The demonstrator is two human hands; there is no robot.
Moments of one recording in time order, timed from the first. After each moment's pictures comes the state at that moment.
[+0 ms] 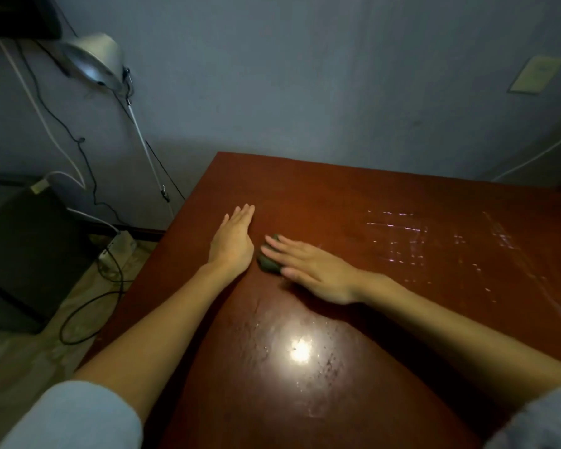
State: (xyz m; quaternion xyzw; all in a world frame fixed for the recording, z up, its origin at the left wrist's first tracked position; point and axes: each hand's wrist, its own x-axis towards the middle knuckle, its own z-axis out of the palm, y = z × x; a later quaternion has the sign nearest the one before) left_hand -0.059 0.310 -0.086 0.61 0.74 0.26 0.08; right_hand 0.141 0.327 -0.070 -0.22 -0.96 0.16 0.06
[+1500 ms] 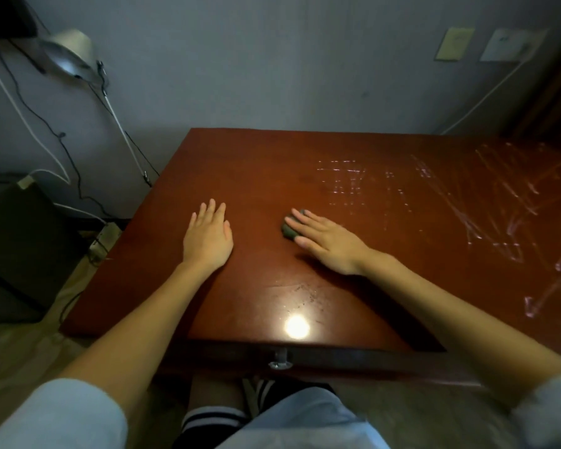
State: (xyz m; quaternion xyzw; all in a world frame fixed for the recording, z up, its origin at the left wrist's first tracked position) left_hand -0.015 0.190 -0.089 0.63 0.77 0.11 0.03; right_hand 0.240 0.215 -0.066 -0.38 -0.91 0.14 0.04
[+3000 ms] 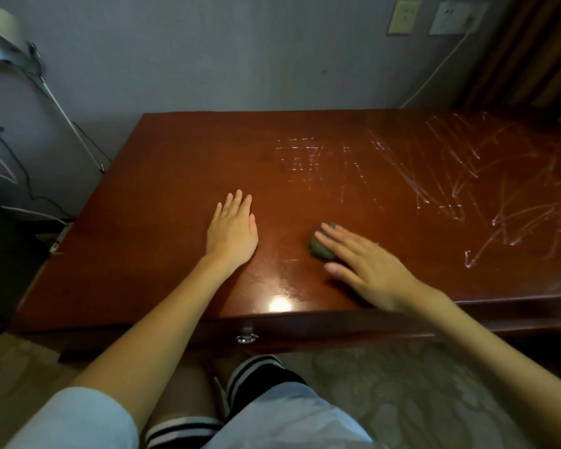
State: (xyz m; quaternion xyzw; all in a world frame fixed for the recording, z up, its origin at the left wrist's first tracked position) left_hand 0.089 0.176 -0.089 0.71 0.69 0.13 0.04; right_hand 0.346 0.118 -0.073 -0.46 -0.88 0.10 0.08
